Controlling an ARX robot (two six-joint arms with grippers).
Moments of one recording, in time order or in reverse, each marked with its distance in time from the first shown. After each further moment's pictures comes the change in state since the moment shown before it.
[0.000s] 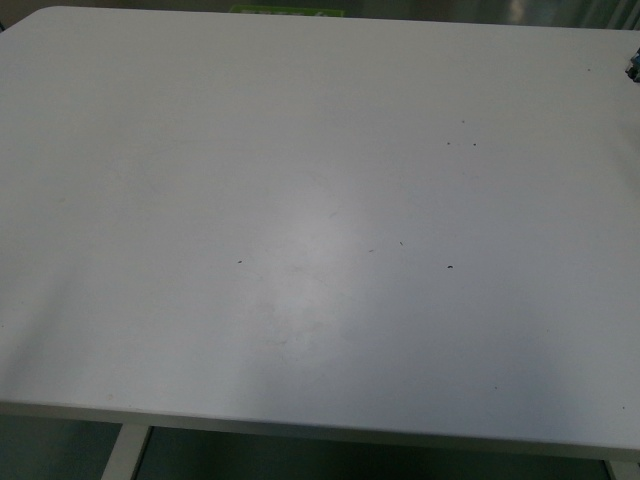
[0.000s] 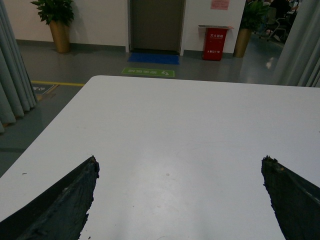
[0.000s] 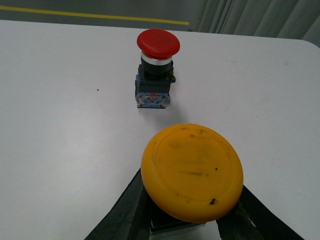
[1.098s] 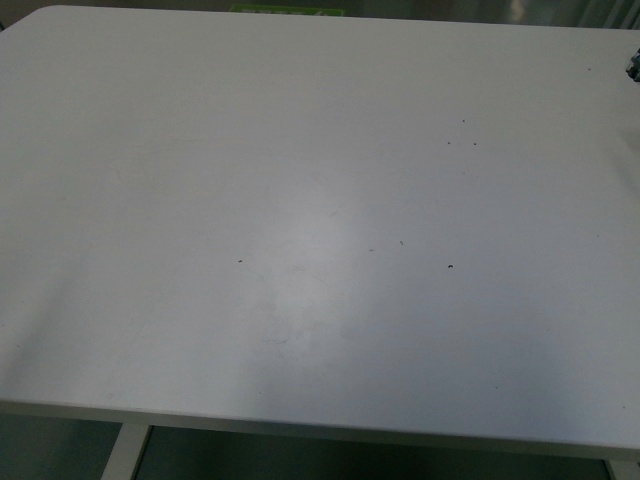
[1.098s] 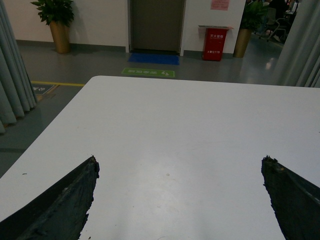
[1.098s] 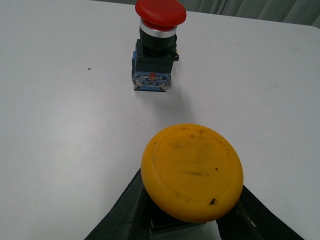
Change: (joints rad) left arm 0.000 0.000 0.000 0.000 0.000 0.000; right arm -0.002 0.075 0.032 0.008 0.022 -0.026
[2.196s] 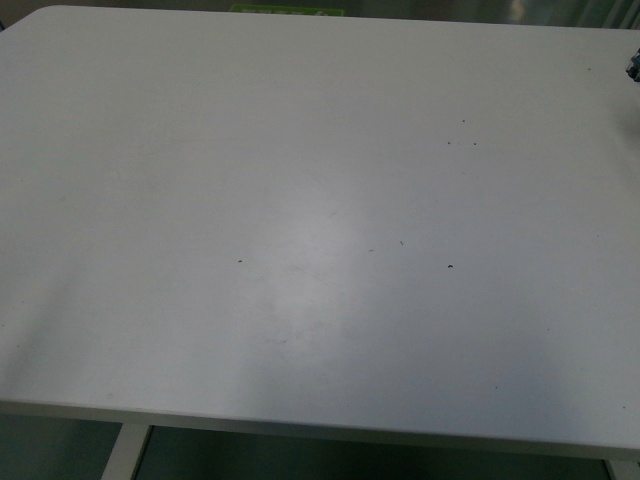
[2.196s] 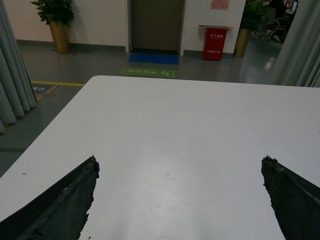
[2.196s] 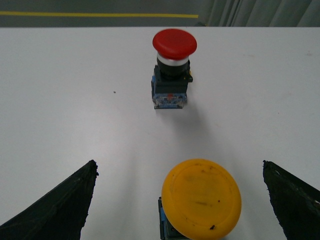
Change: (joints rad) left arm 0.000 0.000 0.000 0.000 0.000 0.000; right arm 0.009 -0.097 0.000 -0.078 -0.066 0.115
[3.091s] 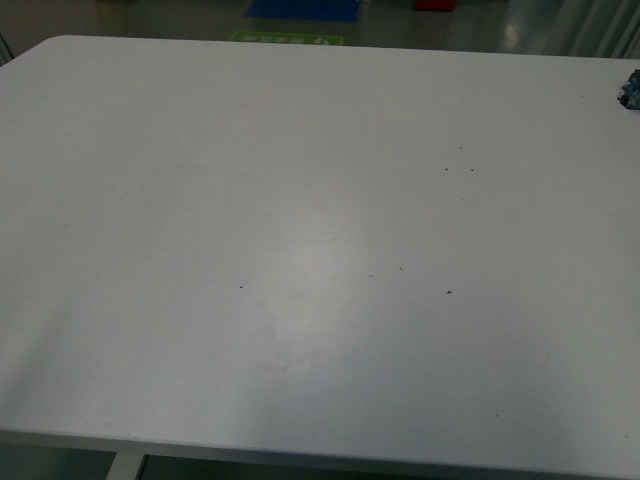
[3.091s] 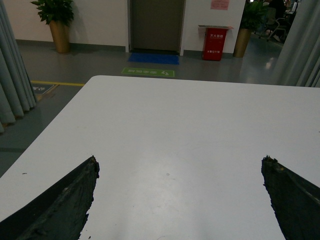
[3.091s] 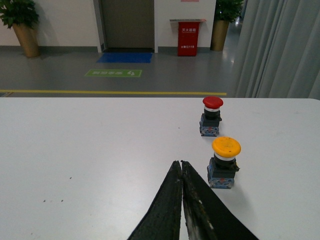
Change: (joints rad) left arm 0.000 0.000 0.000 0.000 0.000 0.000; right arm 0.077 -0.633 -0.731 0.432 -0.090 0.046
